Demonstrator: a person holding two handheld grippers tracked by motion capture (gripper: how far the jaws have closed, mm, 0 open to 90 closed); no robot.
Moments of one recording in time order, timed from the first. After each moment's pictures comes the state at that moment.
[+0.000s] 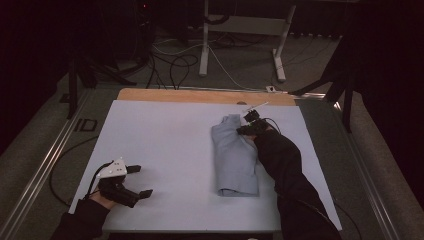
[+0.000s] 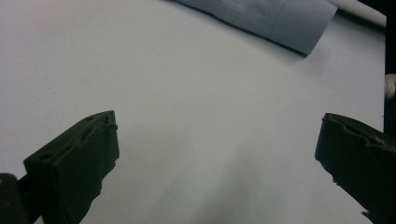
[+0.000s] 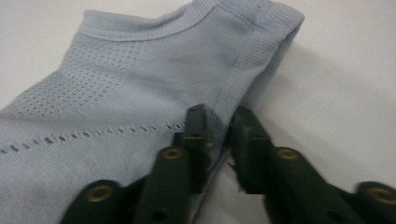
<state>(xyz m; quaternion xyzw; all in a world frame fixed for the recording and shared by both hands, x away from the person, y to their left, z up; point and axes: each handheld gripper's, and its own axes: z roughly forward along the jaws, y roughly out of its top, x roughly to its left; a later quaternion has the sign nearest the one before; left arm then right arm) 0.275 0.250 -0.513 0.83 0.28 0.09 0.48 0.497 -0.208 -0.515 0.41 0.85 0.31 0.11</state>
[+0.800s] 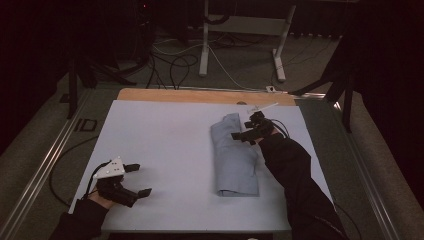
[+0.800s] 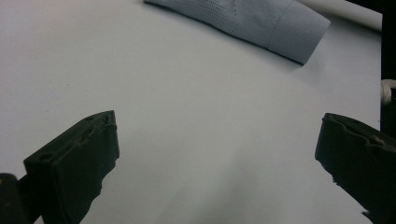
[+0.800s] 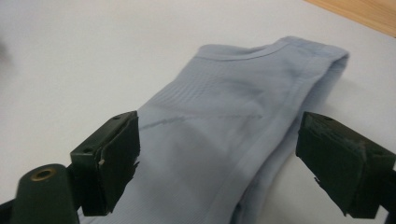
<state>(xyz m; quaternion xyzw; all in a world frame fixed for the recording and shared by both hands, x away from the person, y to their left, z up) 0.274 0.253 -0.509 0.83 0.27 0.09 0.49 0.452 -0.210 -0.471 0.35 0.84 0.40 0.08</state>
